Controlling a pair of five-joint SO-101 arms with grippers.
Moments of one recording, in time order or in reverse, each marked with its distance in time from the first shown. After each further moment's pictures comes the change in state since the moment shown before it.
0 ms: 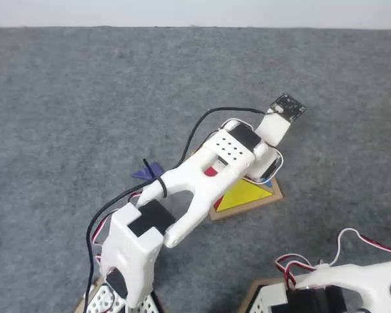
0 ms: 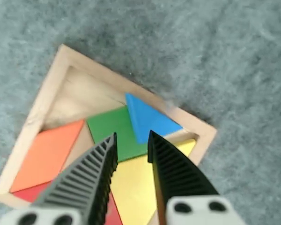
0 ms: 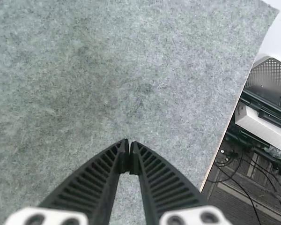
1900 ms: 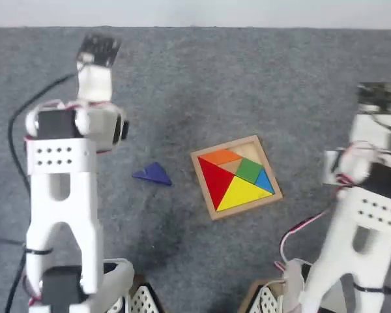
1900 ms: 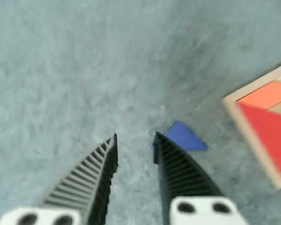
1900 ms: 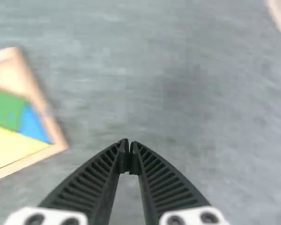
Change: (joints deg) left arm -47.5 -45.6 20.0 17.1 -16.2; right arm -60.7 0.0 -20.7 32.4 -5.3
